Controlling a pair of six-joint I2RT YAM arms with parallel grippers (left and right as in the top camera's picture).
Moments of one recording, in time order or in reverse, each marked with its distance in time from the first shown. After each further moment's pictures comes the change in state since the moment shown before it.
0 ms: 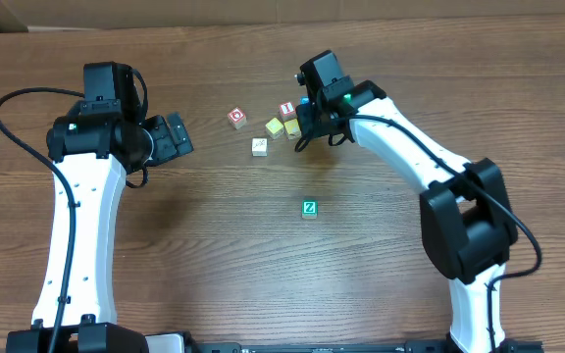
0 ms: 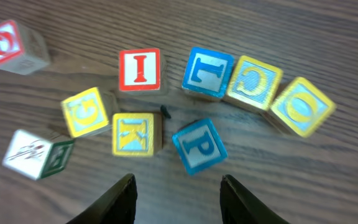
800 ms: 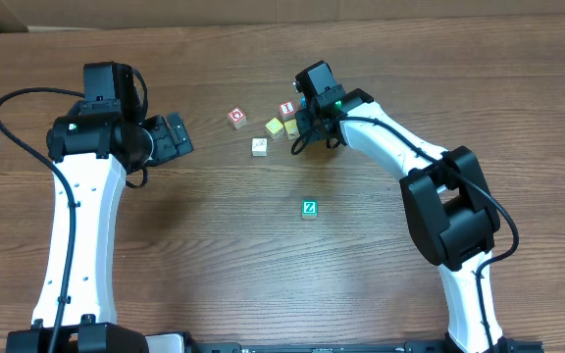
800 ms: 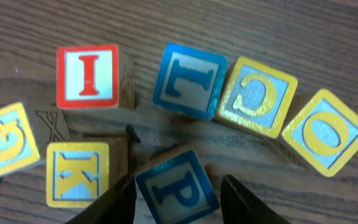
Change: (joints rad) left arm 0.000 0.000 0.000 0.000 0.000 0.000; right arm 0.000 0.092 -0.001 0.084 0.068 -0.018
